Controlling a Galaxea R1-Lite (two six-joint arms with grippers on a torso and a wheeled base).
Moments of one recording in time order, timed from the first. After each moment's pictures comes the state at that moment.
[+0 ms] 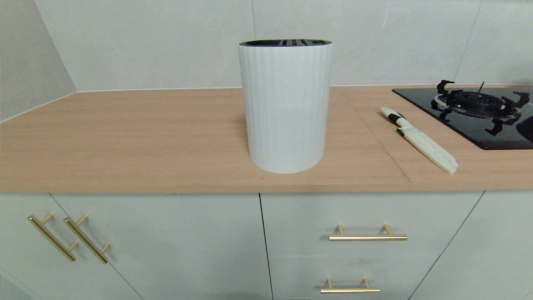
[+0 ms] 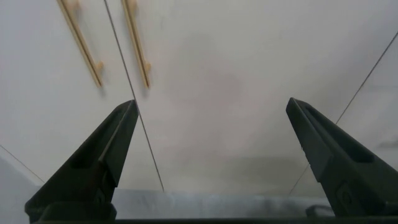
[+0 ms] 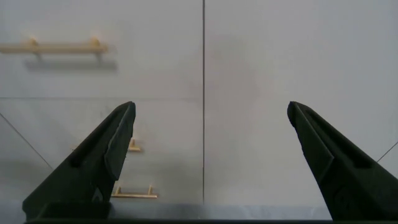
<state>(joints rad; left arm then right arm) 0.00 0.00 0.00 0.00 0.03 0.00 0.00 0.00 0.00 0.00 0.01 0.00</state>
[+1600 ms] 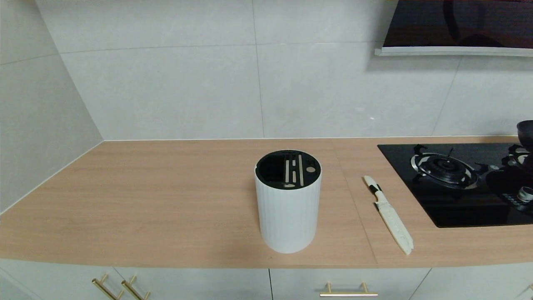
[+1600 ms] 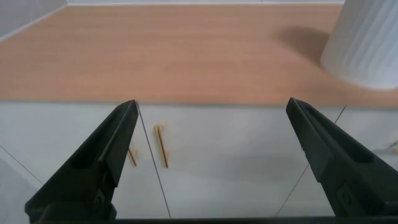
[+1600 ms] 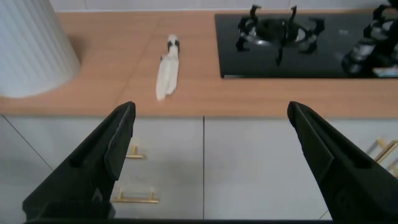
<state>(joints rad) 0.00 0.00 0.00 0.00 0.03 0.00 0.00 0.00 0.00 0.00 0.01 0.00</state>
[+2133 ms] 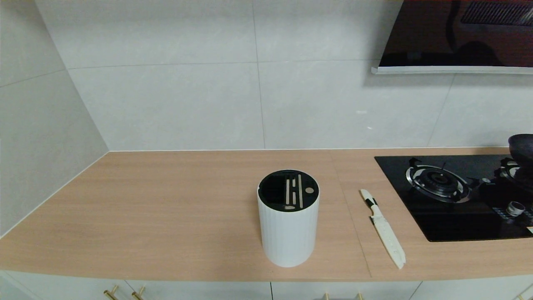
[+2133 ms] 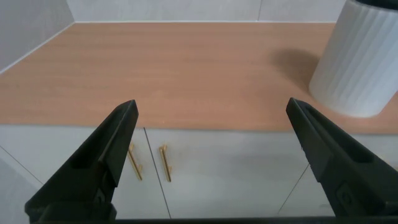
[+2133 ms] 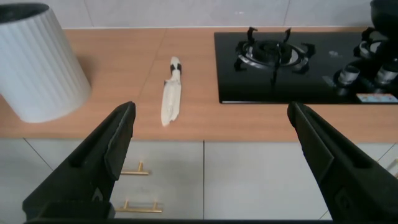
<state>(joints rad) 0.00 0.00 0.00 0.00 0.03 0.00 0.00 0.00 0.00 0.00 0.01 0.00</state>
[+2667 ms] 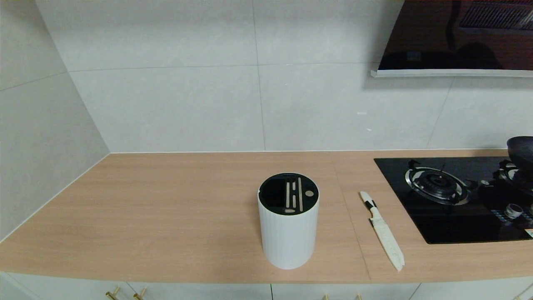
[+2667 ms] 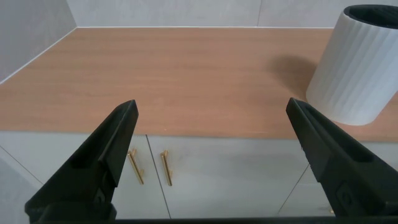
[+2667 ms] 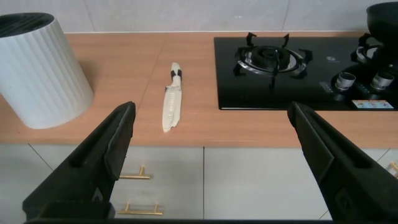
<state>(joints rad) 0.00 0.00 0.00 0.00 0.03 0.00 0.00 0.00 0.00 0.00 0.01 0.00</state>
